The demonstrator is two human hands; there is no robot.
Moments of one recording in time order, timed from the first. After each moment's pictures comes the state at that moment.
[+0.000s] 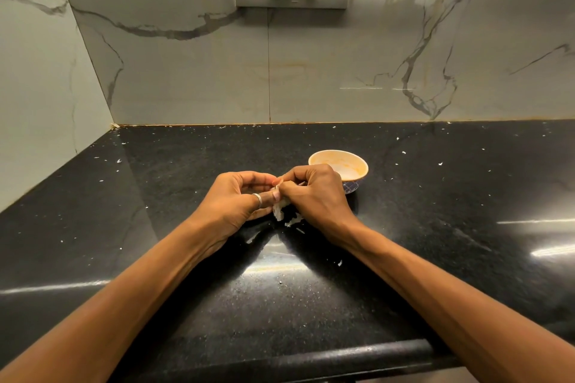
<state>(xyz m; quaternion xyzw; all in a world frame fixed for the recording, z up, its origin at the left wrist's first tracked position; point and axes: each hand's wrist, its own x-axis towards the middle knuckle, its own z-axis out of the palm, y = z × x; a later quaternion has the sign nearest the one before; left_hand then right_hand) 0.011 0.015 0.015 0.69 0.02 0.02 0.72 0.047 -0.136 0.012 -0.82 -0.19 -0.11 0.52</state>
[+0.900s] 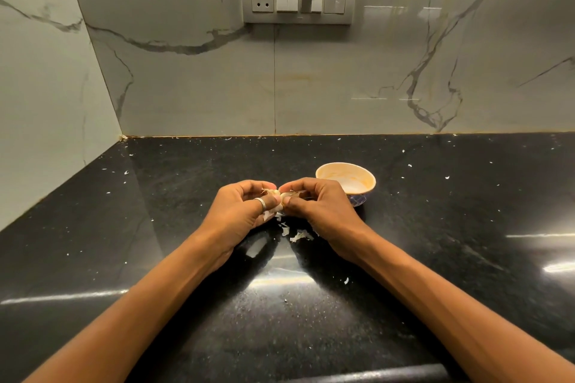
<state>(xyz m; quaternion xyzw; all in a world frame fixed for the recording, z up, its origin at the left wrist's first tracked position) 0.017 0.016 0.014 0.65 0.06 0.05 0.76 0.059 -0.142 0.005 -0.75 -0.17 0.03 0.64</state>
